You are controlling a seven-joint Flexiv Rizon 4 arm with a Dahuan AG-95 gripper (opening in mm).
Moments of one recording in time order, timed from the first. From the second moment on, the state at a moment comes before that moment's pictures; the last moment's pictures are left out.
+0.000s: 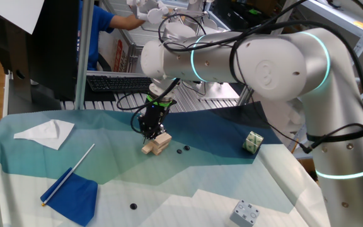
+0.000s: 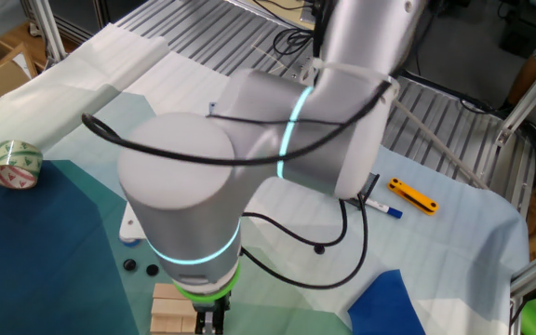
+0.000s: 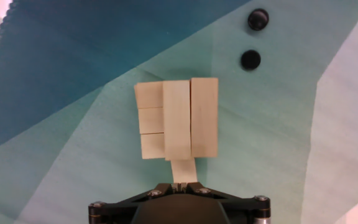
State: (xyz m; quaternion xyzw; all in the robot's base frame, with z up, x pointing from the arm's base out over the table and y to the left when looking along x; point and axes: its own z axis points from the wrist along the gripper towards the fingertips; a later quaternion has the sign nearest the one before) arm 0.714 0.102 0.047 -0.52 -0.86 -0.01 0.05
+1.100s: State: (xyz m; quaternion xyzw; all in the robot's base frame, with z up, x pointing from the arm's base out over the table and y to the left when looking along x) arm 0.720 0.100 0.040 -0.52 -0.85 -0.02 0.05
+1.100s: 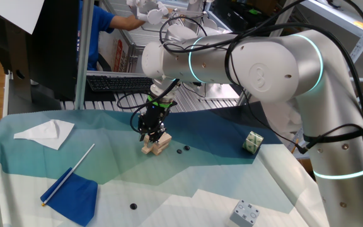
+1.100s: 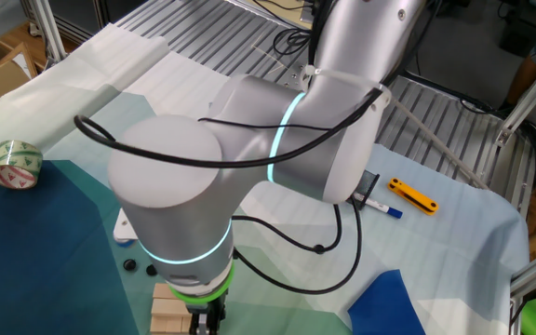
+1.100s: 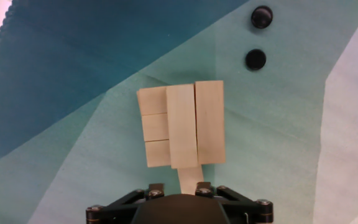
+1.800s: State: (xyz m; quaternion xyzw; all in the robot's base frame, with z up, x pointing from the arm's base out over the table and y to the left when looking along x) arm 0.719 0.099 0.035 -0.53 -0.85 -0.02 0.05
